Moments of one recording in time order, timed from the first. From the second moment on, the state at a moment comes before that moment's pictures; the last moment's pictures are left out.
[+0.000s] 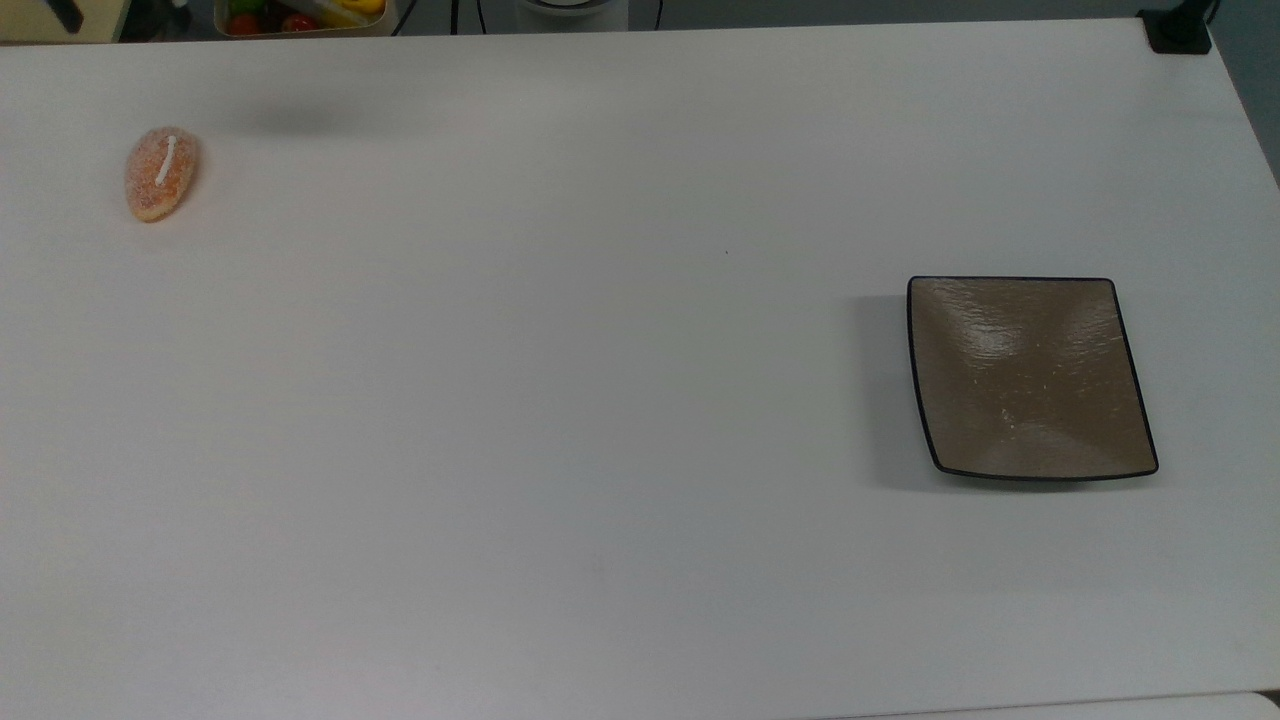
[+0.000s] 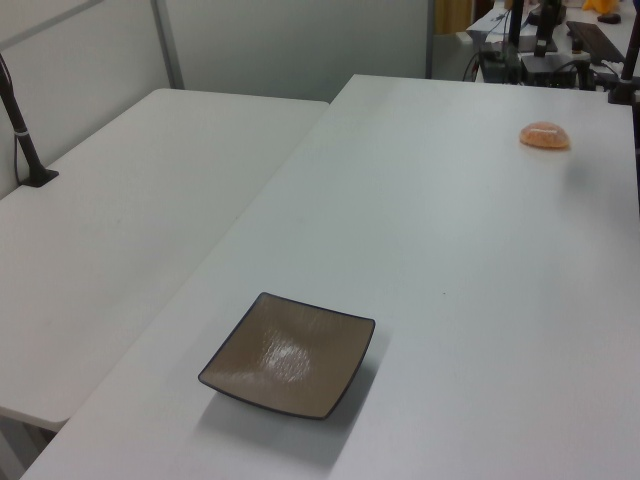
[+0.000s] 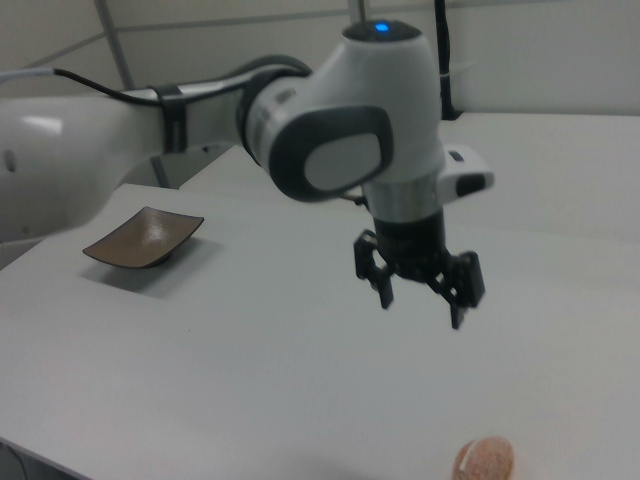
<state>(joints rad) -0.33 0.08 -0.22 -1.70 0.07 1.84 -0.62</state>
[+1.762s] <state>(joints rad) -0.32 0.36 -0.31 -1.92 0.02 2.31 -0.62</state>
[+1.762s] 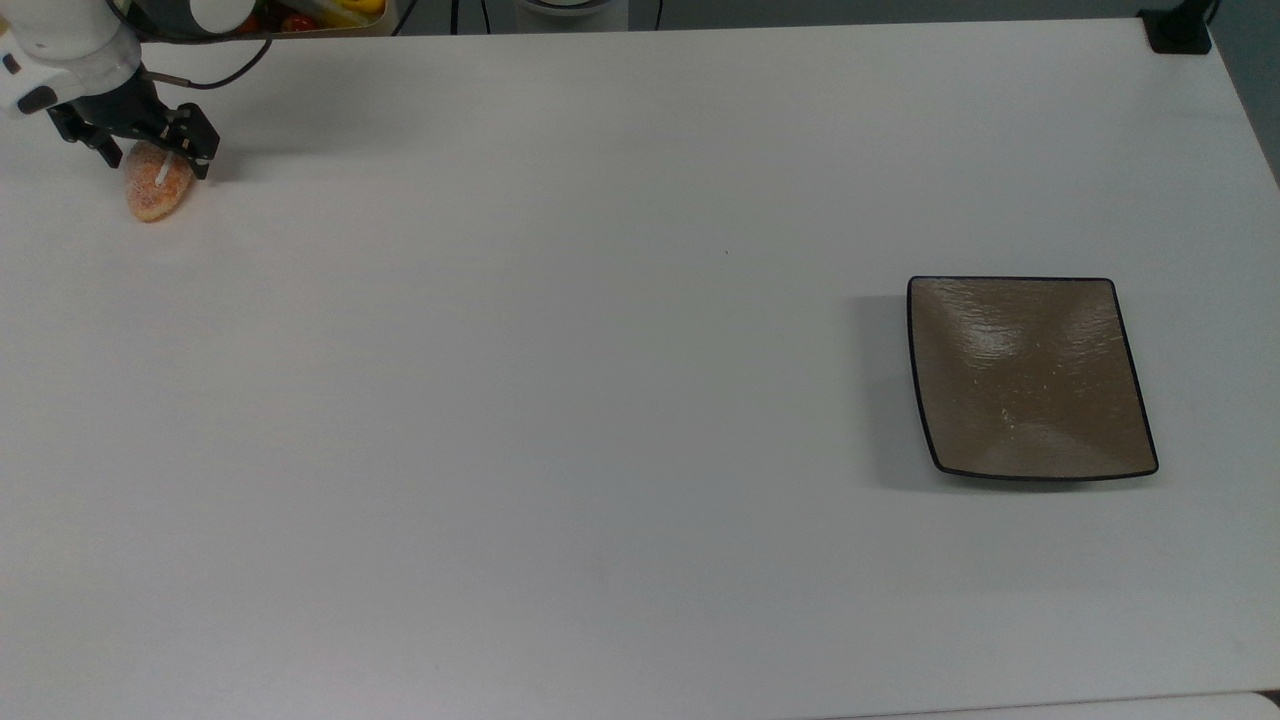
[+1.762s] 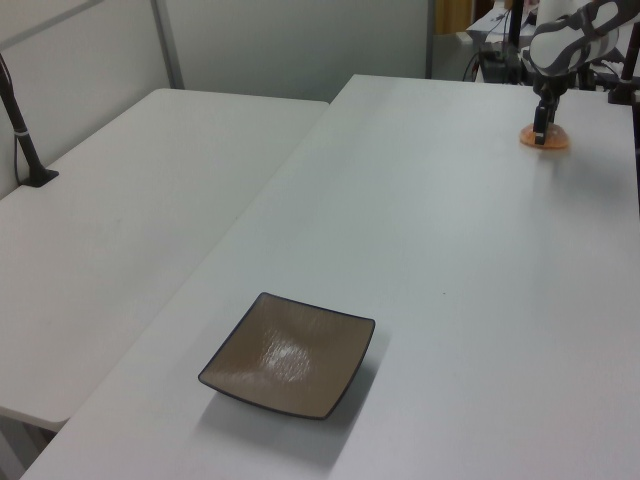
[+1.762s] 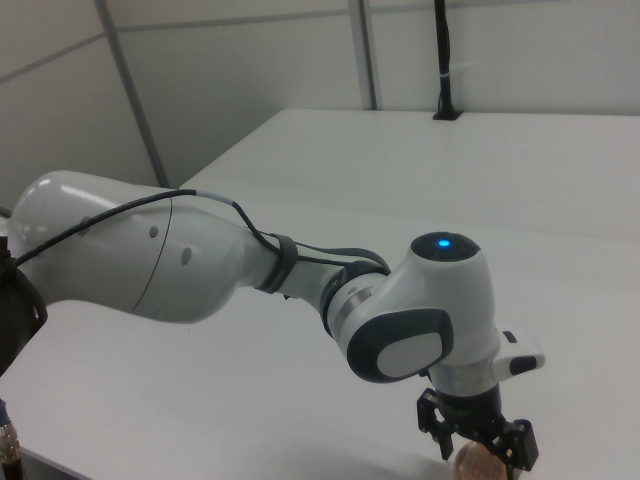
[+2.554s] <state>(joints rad) -0.32 0.36 -0.31 -1.94 0.02 2.32 -0.62</state>
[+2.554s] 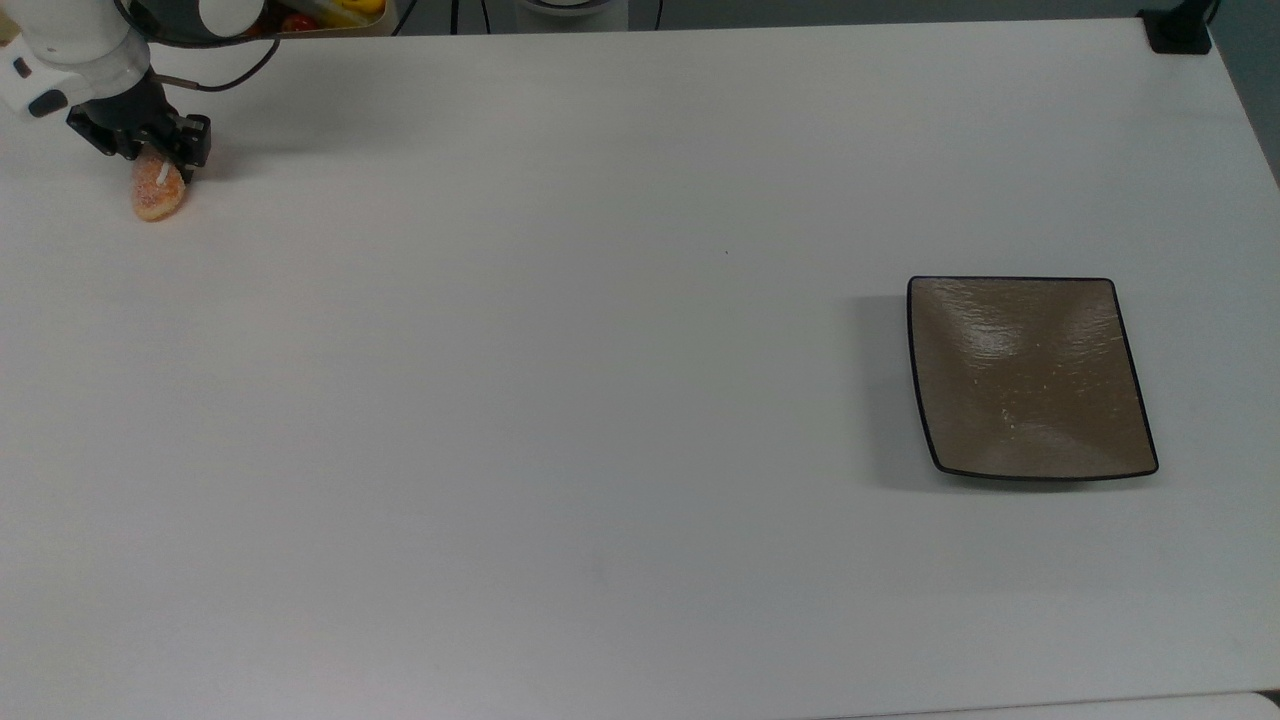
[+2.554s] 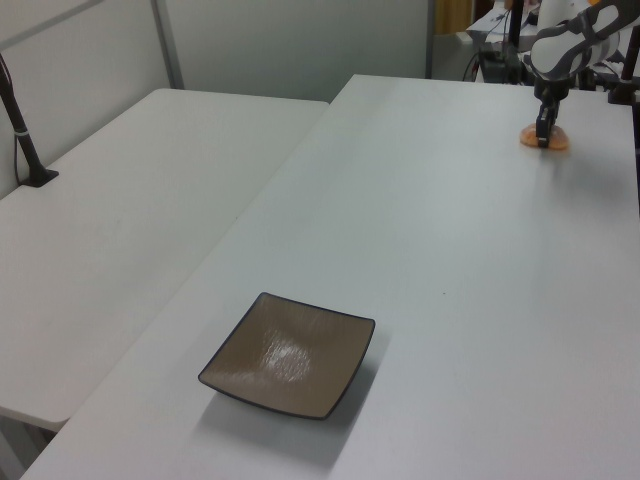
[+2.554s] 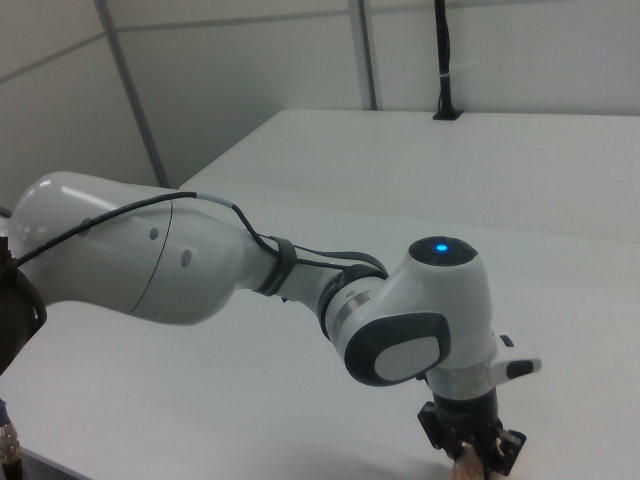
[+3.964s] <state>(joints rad) -0.16 0.14 -0.18 -1.56 0.04 1.64 -0.55</state>
